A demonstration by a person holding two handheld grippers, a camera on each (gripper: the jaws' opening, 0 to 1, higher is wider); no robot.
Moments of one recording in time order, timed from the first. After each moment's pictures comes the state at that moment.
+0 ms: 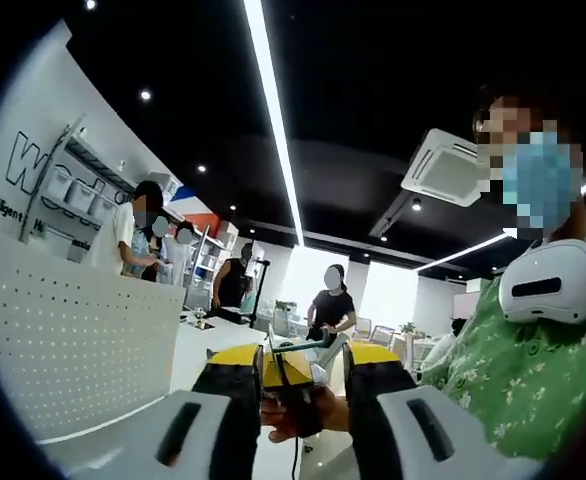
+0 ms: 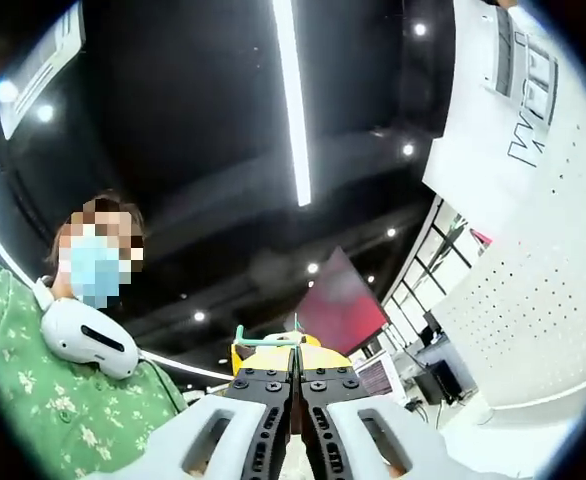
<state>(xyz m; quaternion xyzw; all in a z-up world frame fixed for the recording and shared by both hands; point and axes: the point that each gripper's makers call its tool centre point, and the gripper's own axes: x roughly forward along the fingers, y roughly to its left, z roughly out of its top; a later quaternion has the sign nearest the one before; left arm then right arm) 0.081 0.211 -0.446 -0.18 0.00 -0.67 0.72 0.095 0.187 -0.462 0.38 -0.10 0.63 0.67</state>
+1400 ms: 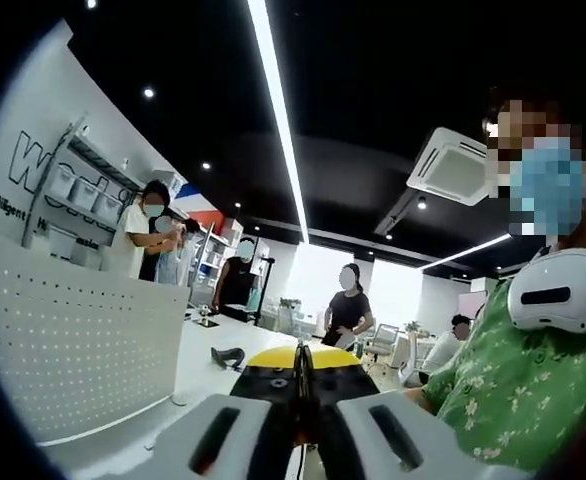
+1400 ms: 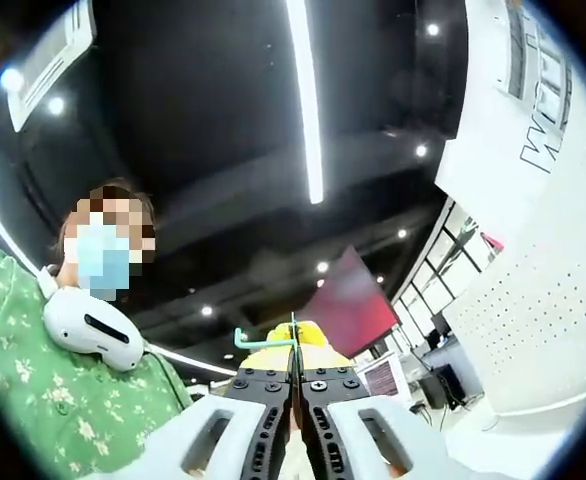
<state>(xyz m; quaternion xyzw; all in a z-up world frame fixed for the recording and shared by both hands) 0.090 0.208 -0.441 -0.18 0.01 -0.66 0.73 0.086 0.194 -0.458 0.36 -0.11 0.64 0.67</state>
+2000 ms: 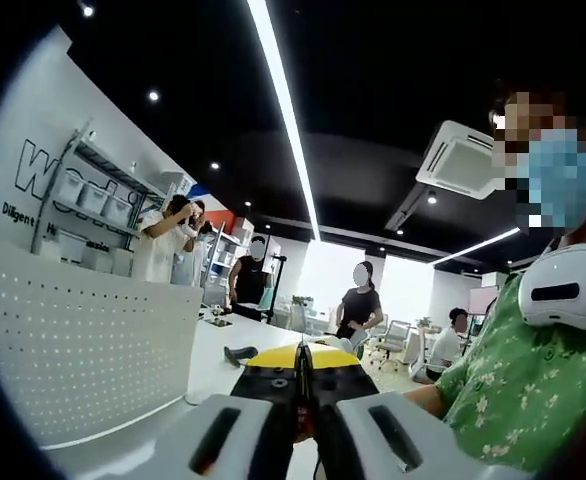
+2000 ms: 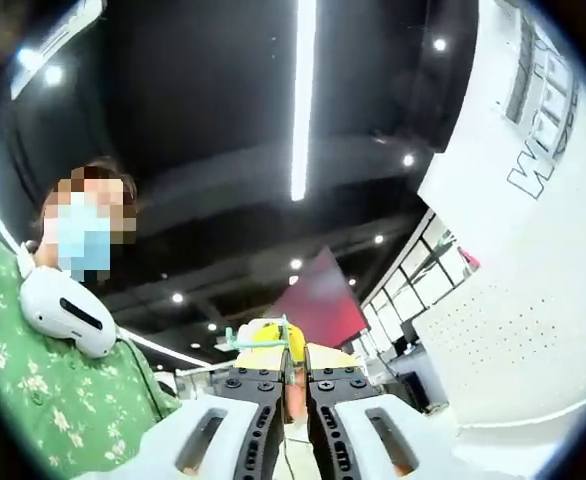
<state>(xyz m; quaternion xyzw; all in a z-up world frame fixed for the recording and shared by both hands) 0.101 0.211 -0.444 -0.17 0.01 -0.65 0.75 0.101 0.191 -0.461 0.31 -0.12 0.59 0.73</state>
